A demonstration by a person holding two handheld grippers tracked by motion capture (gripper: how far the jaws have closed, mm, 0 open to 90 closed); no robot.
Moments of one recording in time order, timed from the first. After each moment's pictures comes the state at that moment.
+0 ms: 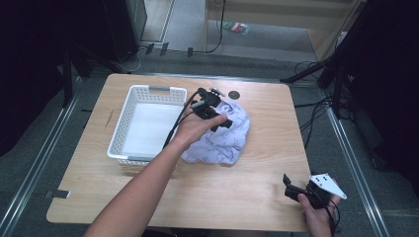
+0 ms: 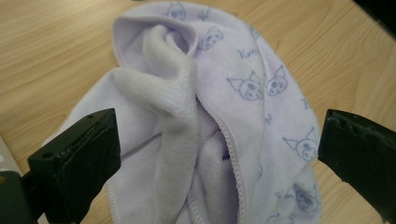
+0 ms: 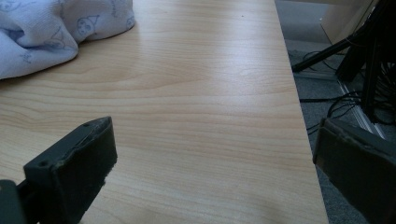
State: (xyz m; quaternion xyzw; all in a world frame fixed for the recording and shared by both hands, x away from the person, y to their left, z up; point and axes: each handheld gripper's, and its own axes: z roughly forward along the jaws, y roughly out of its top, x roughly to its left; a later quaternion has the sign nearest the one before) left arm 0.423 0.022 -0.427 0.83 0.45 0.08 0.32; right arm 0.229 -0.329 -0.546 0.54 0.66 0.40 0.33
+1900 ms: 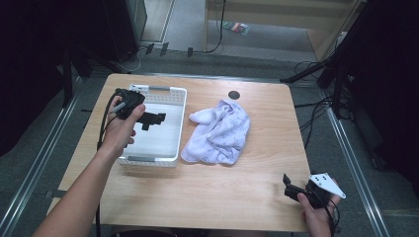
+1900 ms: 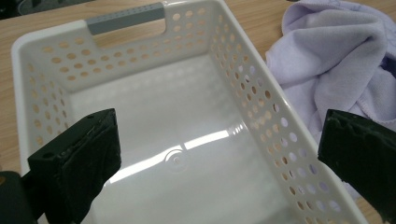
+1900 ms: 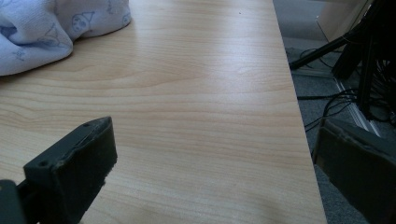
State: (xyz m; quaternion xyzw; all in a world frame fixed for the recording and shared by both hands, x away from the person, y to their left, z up) left arm 0.370 0.207 -0.412 0.76 0.53 0.18 0.33; right arm 0.230 -0.328 -0.546 0.54 0.66 0.40 0.33
